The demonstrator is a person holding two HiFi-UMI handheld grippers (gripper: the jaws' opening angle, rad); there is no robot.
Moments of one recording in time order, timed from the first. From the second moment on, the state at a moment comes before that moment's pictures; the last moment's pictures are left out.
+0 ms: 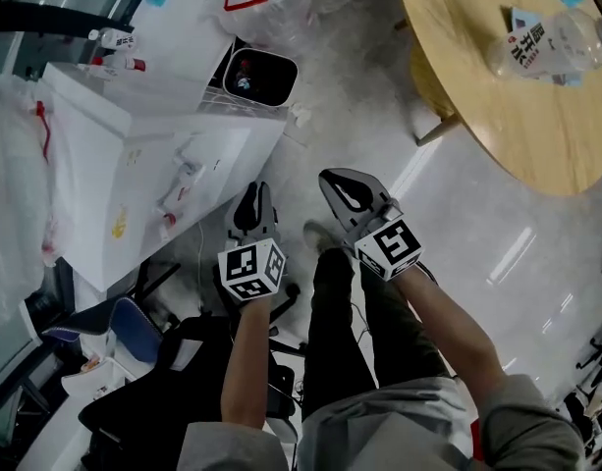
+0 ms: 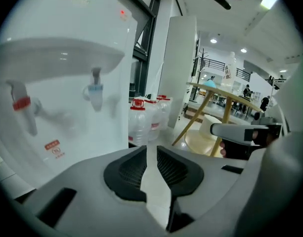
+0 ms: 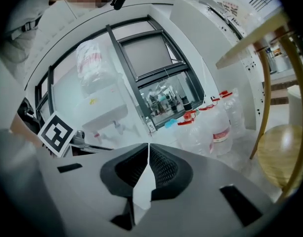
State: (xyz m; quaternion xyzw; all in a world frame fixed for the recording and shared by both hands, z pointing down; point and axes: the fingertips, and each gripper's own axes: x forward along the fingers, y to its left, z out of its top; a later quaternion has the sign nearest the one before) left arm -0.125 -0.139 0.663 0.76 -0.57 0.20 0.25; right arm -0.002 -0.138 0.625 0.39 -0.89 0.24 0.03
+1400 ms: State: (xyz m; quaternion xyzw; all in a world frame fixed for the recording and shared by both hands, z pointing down) left arm -0.074 -0.084 0.254 0.81 -0.58 0.04 0.08; right arm 0.011 -0.093 0.253 0.37 -0.92 0.13 -0.07
